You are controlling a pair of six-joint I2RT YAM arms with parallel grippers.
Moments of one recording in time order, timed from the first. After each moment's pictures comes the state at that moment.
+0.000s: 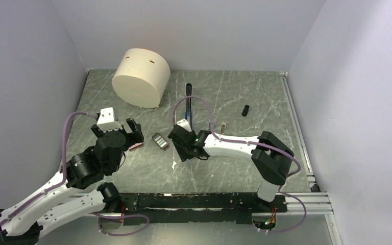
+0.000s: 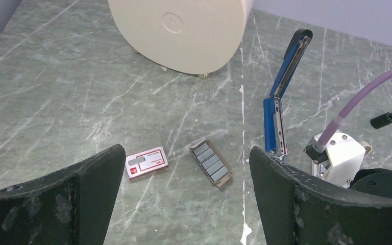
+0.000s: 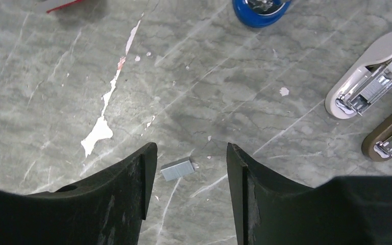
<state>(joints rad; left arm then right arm) -0.93 0.61 0.81 -0.62 -0.91 -0.59 1.07 1.74 1.12 -0.50 0.30 0.46</state>
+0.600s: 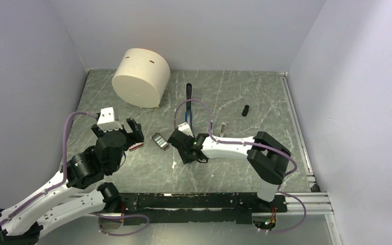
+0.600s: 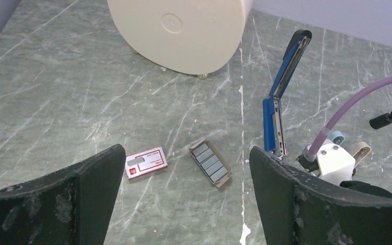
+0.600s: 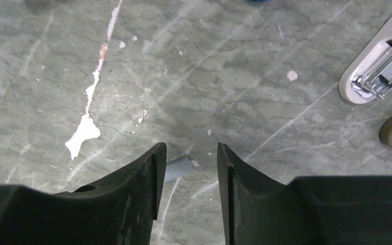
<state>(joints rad) -0.93 0.62 0.81 -0.61 -0.91 -0.59 1.09 1.76 1.10 -0.50 0.33 0.54</state>
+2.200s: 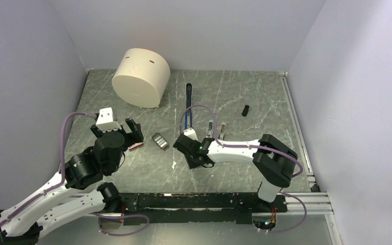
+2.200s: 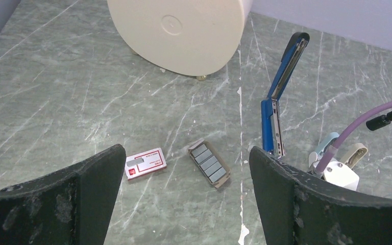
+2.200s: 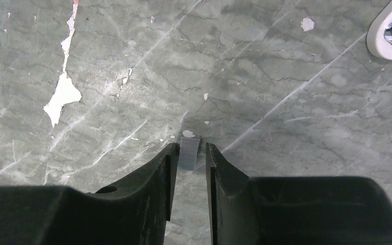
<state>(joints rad) -0.93 0.60 0.81 -0.61 -0.91 -0.59 1.09 1.70 0.97 -0.47 0.27 0.59</state>
